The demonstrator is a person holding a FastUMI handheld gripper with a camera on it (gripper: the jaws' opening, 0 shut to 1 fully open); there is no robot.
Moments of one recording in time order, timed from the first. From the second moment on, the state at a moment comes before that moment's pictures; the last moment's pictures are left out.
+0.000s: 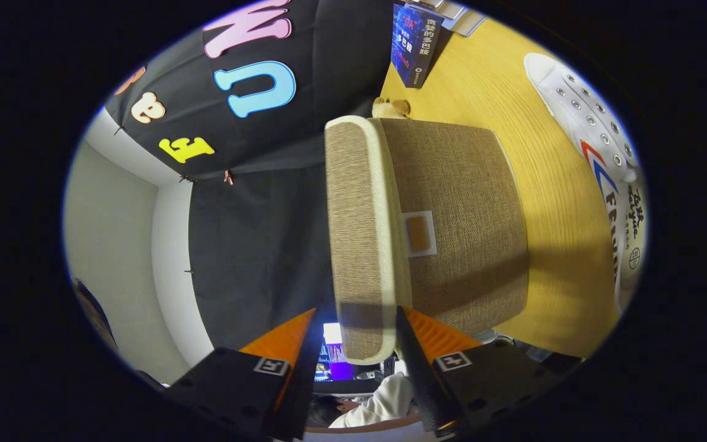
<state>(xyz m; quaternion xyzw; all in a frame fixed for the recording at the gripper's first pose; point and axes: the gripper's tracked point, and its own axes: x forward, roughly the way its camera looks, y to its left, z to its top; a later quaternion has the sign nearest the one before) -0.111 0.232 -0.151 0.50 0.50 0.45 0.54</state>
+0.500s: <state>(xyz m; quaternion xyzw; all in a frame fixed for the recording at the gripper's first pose) -0.115 0.242 -0.122 0.53 0.49 0.46 0.52</state>
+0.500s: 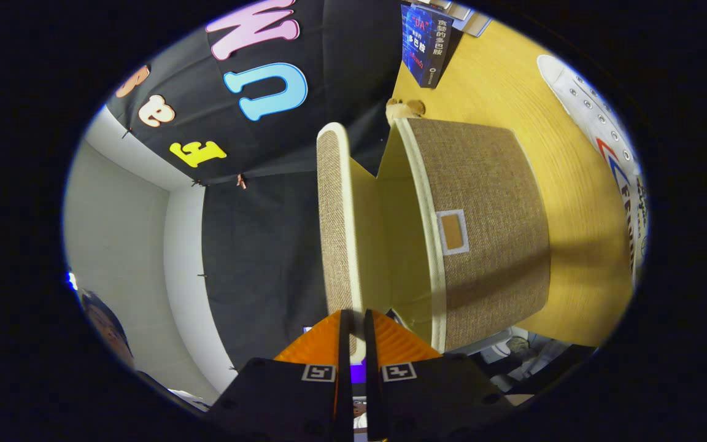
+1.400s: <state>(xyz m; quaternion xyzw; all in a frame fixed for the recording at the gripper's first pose) -0.119 0.332 -0.018 0.47 0.46 0.50 0.56</state>
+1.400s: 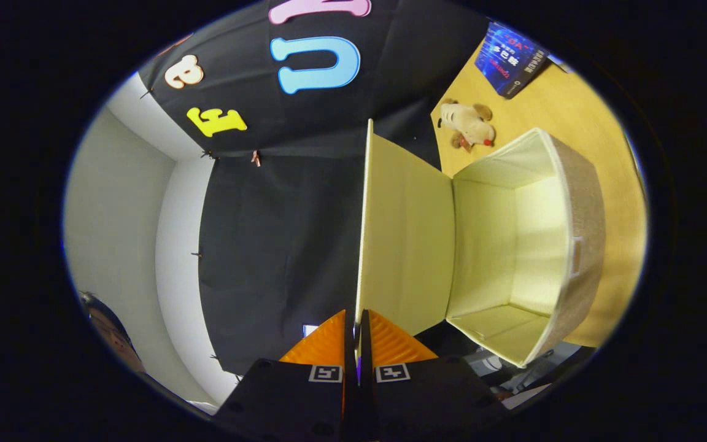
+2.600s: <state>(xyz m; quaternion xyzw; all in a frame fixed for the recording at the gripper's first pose) -0.122 0.546 -0.083 0.29 0.49 0.47 0.68</state>
